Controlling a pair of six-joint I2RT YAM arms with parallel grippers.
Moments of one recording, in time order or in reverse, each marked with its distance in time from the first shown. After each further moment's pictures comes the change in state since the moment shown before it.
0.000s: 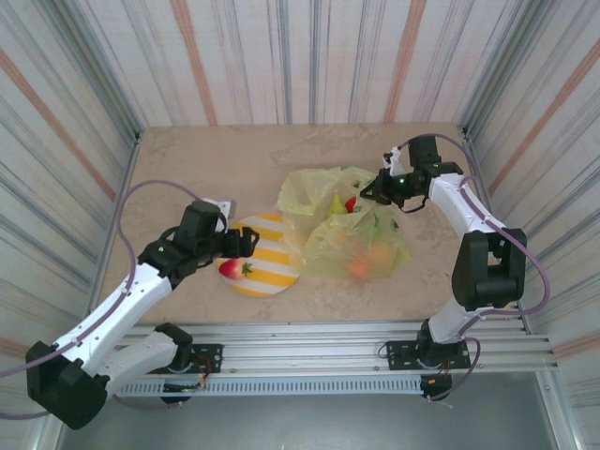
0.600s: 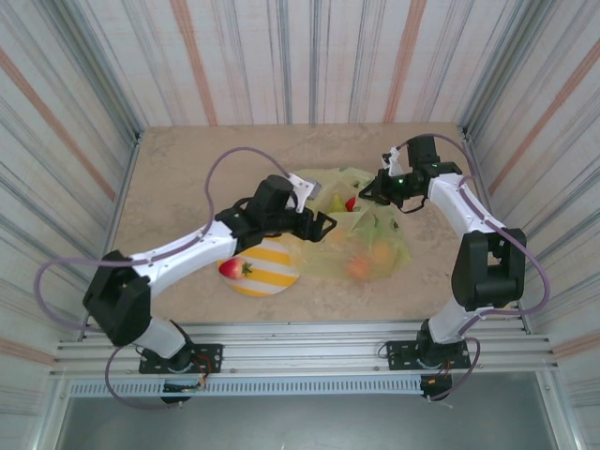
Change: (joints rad) left arm -0.269 0.507 0.307 0.444 0.203 0.099; right arm 0.008 0.000 0.001 -0.008 0.000 0.000
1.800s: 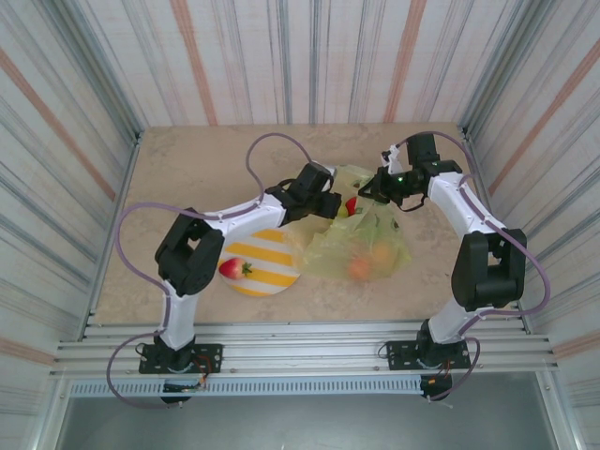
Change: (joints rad) left arm 0.003 0.542 0.429 -0.068 -0.325 0.004; right arm 0.008 -0.001 0.020 -0.006 0.000 0.001
